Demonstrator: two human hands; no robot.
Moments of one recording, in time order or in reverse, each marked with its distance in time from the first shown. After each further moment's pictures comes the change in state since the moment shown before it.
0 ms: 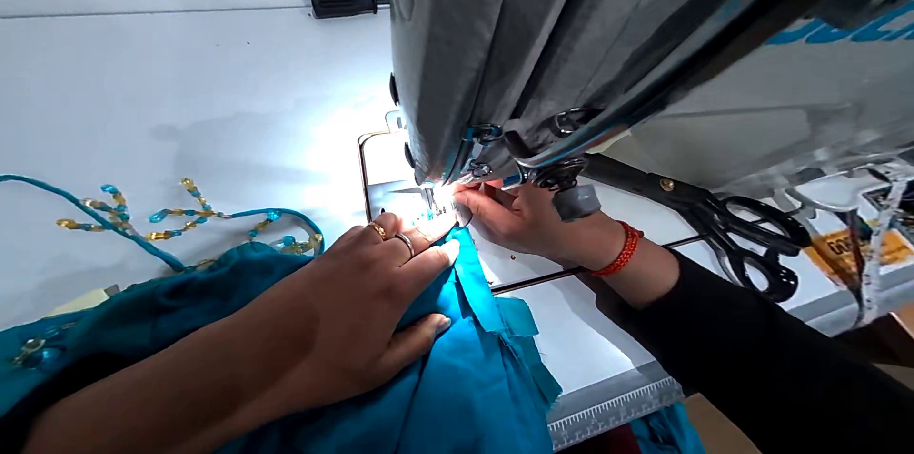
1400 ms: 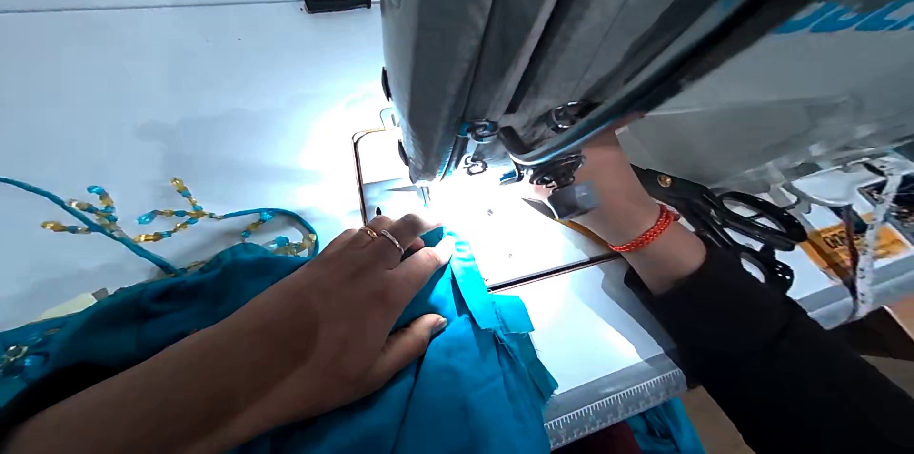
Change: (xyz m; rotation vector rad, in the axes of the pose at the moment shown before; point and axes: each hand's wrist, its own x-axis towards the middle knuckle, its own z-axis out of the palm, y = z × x) left_hand -0.002 0.004 0.000 -0.017 0.027 -0.032; right_hand 0.003 -0.022 -0.059 -0.419 0.107 0.134
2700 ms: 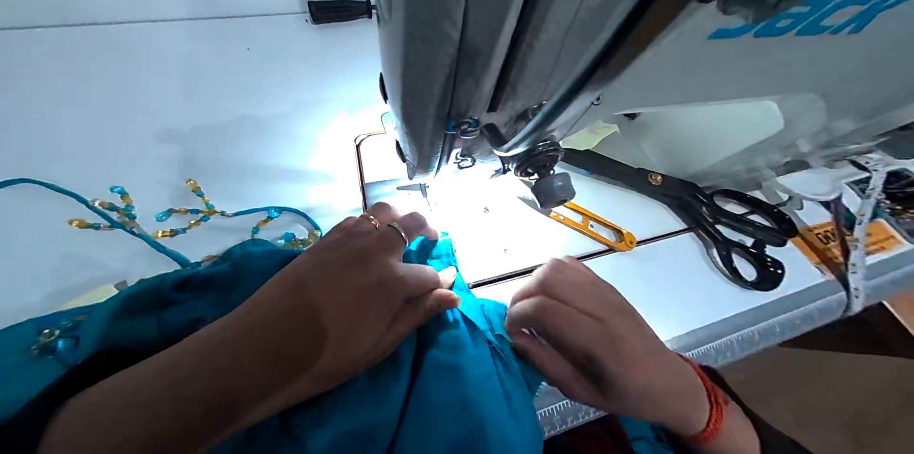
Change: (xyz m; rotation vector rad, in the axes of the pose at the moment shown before) left_hand 0.005 0.001 -0.007 -0.022 0.062 0.051; right_hand -0.105 -0.047 -0.019 0.385 -0.118 -0.269
